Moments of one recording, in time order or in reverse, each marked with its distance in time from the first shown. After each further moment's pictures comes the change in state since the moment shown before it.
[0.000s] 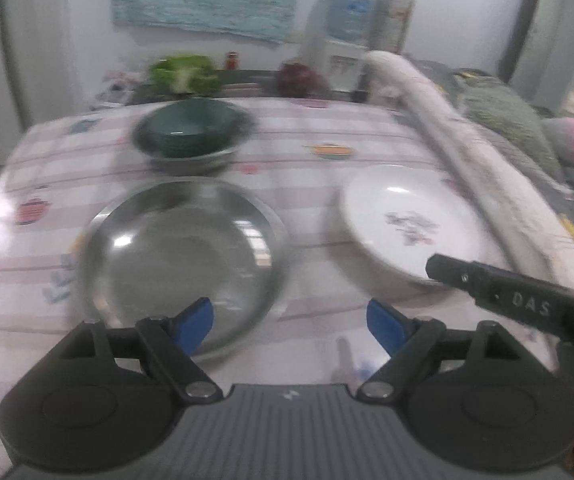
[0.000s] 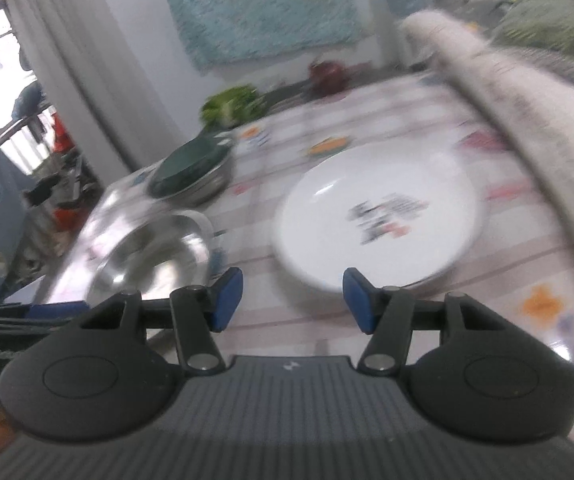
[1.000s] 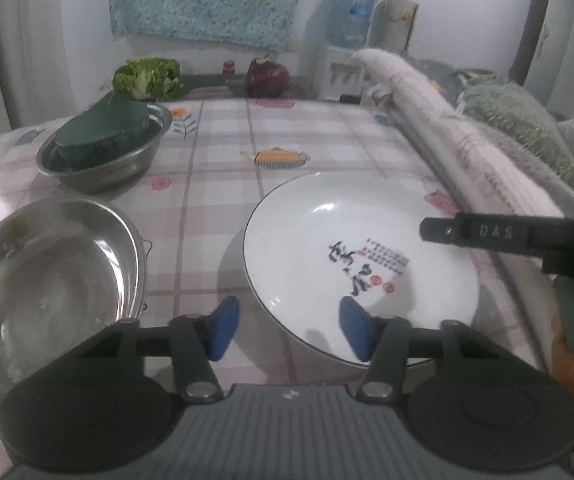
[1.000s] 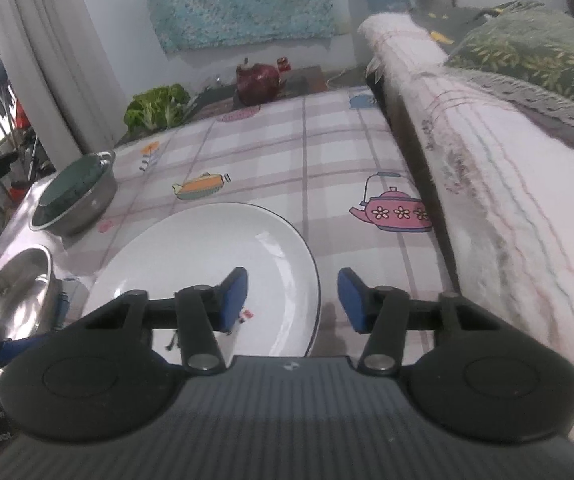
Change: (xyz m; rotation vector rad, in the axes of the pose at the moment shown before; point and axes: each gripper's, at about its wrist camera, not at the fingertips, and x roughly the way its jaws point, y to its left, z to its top) left arm 0.102 -0.087 0.021 -0.029 -0.036 0.072; right arm 0.096 -0.107 0.079 -0.099 0.083 -0.055
